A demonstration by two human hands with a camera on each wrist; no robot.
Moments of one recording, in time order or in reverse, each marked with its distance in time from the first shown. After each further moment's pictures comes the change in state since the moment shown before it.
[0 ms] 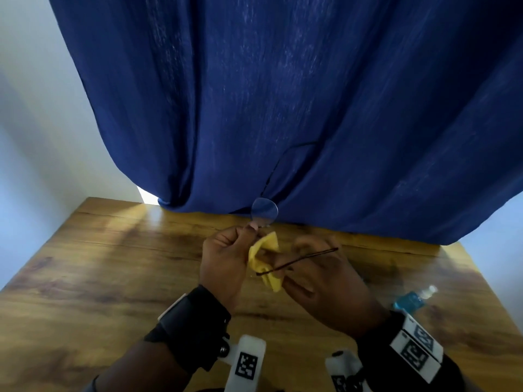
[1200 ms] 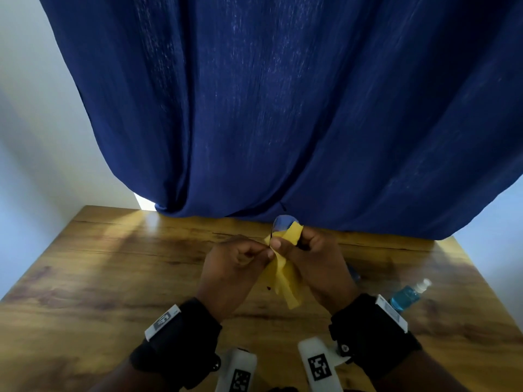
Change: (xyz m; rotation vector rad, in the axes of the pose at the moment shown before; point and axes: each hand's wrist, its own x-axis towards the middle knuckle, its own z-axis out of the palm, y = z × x) left_hand -0.009 0.002 -0.019 0.667 -0.297 0.308; right_hand 0.023 -0.003 0.013 1.163 0.193 0.798
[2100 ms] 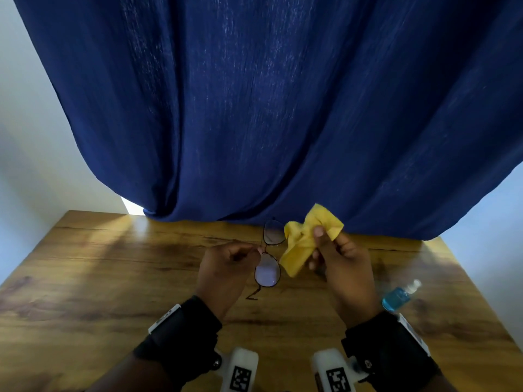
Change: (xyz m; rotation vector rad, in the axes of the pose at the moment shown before) left_hand 0.014 -0.008 0.011 -0.171 0.081 -0.265; right_hand -0.013 -0.003 -0.028 0.022 0.308 -0.058
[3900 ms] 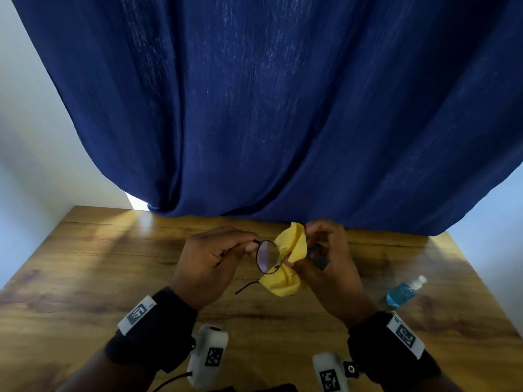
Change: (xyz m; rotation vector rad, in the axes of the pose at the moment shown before) left_hand 0.006 0.008 -0.037 0.303 -0.074 0.762; right_hand 0.002 0.026 -0.008 -0.339 -0.250 -0.308
